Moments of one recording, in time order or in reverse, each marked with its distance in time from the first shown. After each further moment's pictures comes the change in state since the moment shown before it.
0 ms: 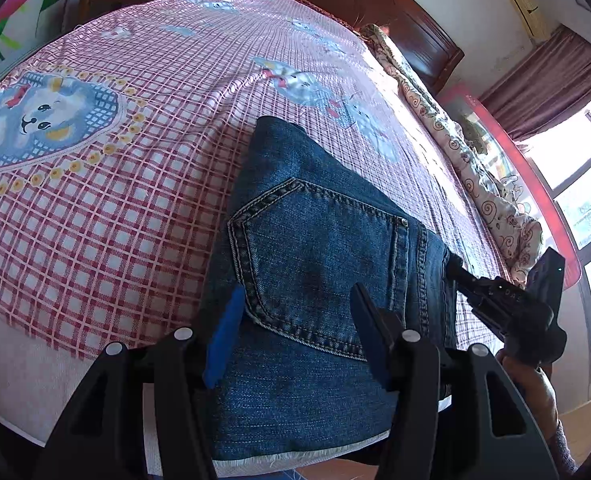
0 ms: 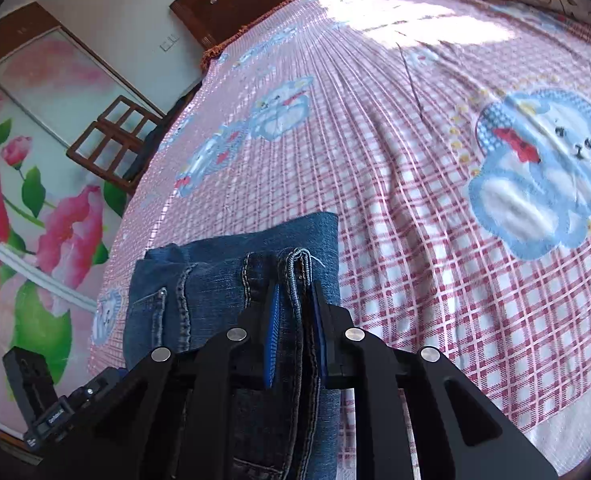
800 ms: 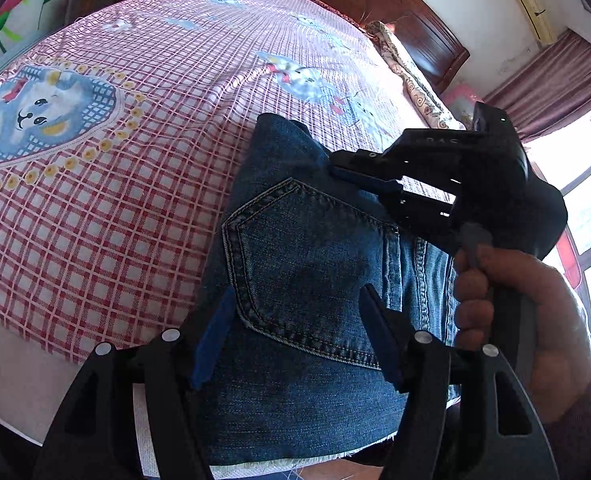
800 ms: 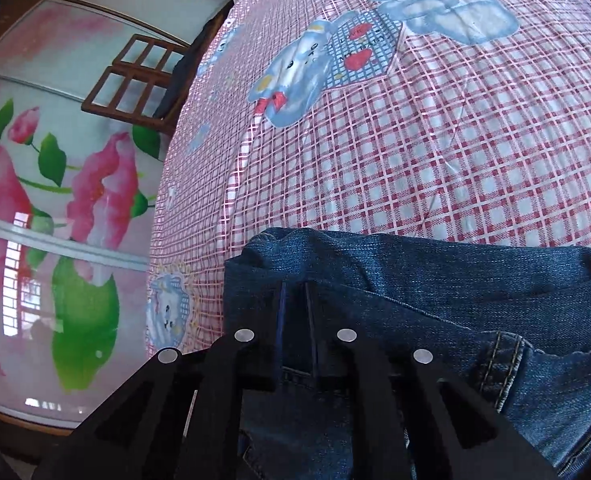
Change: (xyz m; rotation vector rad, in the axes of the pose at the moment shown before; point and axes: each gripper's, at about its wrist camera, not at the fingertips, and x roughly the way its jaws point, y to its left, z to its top) left arm 0.011 0.002 0.009 -0.026 0.019 -0.004; right arm 0.112 0.154 0.022 -0.030 0.262 0.114
